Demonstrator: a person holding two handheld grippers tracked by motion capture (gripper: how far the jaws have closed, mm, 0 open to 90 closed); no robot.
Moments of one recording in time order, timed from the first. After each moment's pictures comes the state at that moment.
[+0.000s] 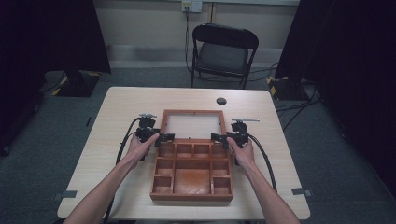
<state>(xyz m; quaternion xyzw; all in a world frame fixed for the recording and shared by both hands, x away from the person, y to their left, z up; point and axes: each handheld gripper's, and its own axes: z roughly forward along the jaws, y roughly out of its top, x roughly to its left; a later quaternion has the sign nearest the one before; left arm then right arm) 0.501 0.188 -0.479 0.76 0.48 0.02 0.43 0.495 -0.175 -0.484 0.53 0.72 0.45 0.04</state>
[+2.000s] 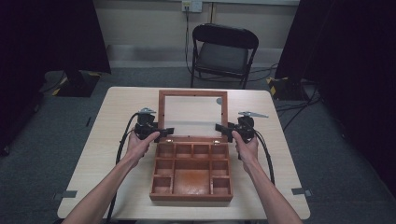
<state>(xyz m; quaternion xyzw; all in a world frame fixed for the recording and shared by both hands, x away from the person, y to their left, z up) 0.491 0.186 -0.446 0.76 0.46 0.08 0.45 0.487 -0.184 -0.445 0.50 0.70 0.51 0.09</state>
